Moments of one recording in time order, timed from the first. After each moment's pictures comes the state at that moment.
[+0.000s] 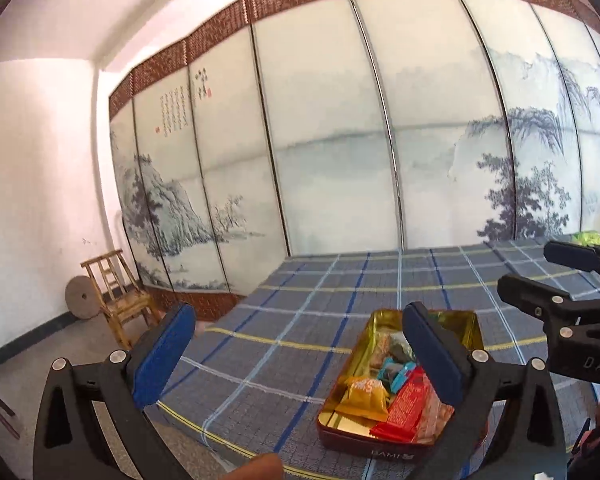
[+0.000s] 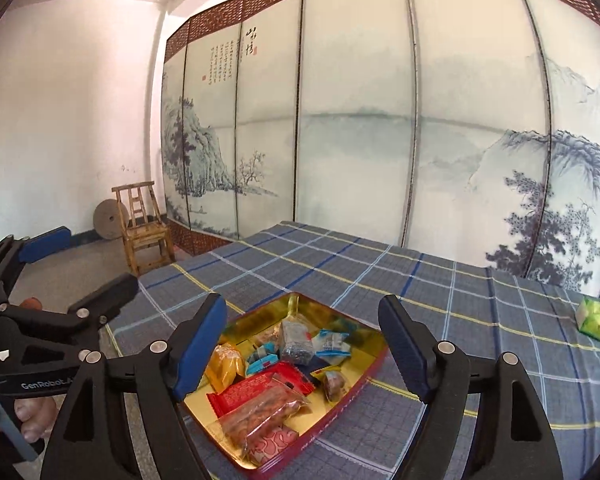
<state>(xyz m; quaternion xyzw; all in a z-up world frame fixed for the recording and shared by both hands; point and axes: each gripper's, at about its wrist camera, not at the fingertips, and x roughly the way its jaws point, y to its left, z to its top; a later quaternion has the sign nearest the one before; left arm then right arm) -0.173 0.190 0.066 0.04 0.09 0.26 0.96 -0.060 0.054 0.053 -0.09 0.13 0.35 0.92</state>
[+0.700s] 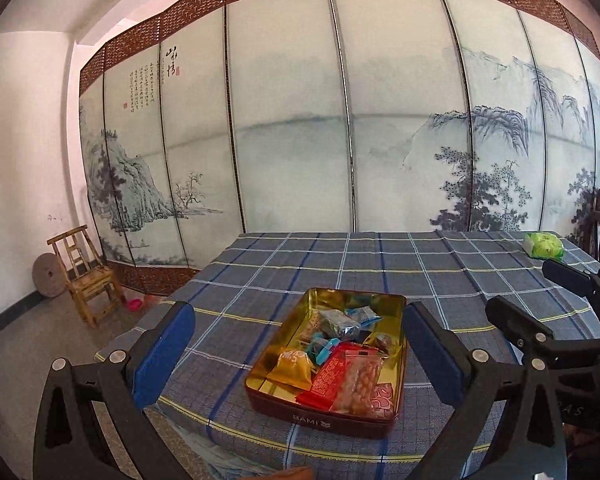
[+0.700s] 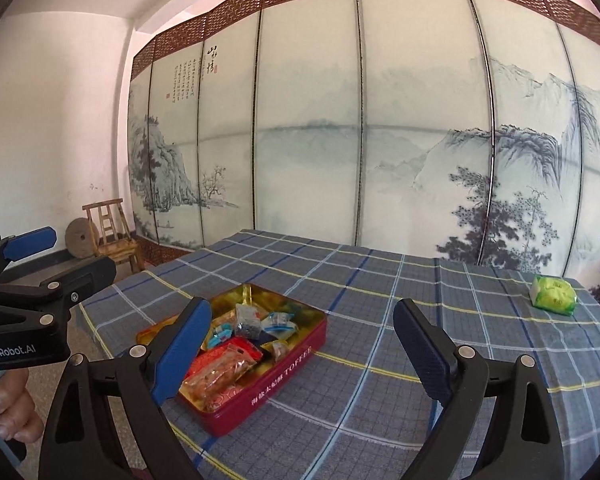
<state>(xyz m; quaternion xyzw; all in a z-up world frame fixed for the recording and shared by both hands) -0.174 0.146 0.070 0.00 0.15 0.18 0.97 -0.096 -0.015 0.050 -0.07 0.12 0.29 0.95</state>
